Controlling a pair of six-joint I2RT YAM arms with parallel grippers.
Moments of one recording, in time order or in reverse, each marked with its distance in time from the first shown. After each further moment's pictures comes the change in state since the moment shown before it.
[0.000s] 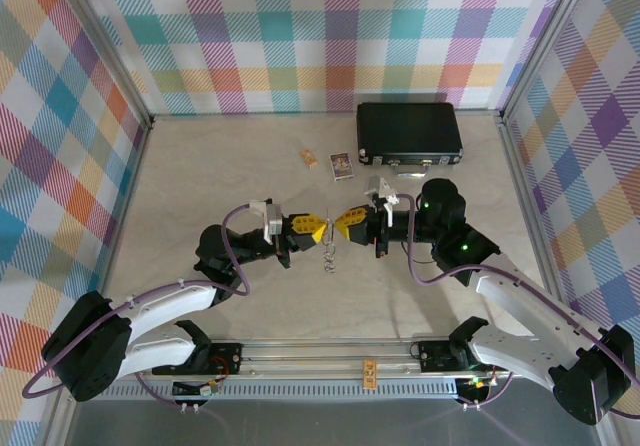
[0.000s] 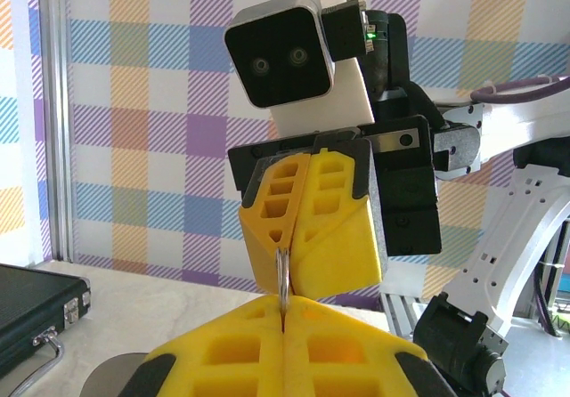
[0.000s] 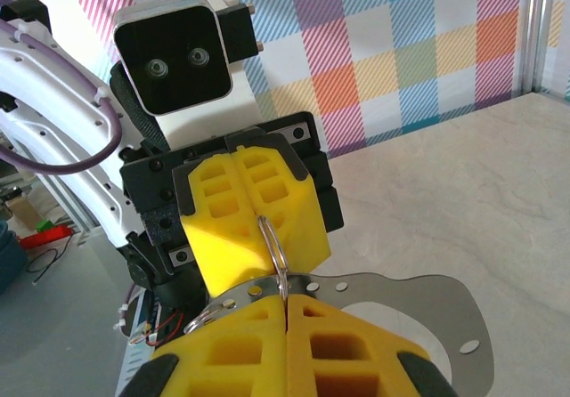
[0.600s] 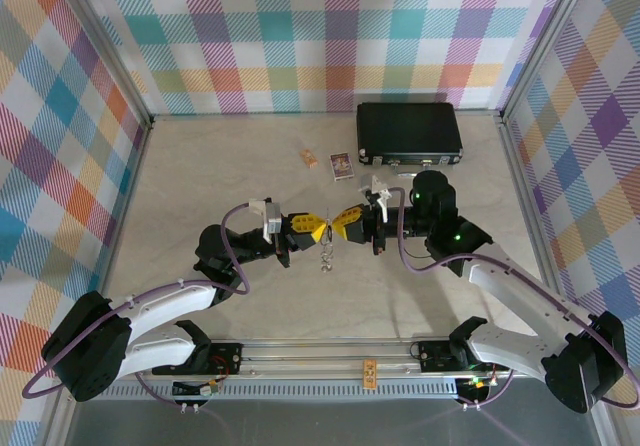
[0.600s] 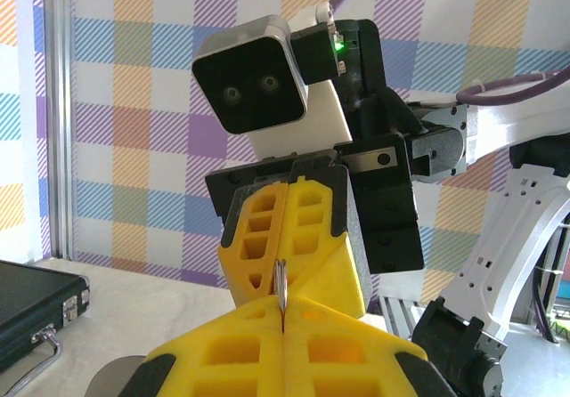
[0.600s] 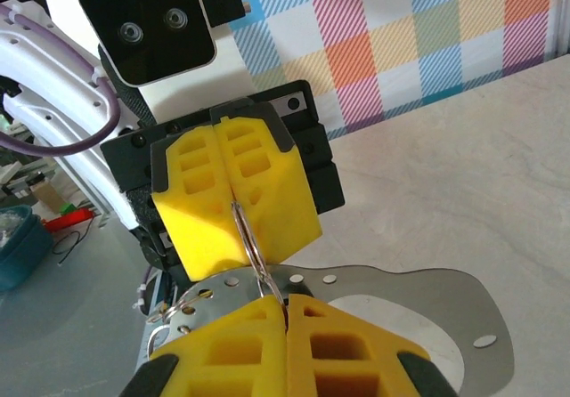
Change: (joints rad) left arm 0.001 0.001 0.000 0.008 -0.002 -0.020; right arm -0.017 0.083 0.042 -0.053 -0.082 -0.016
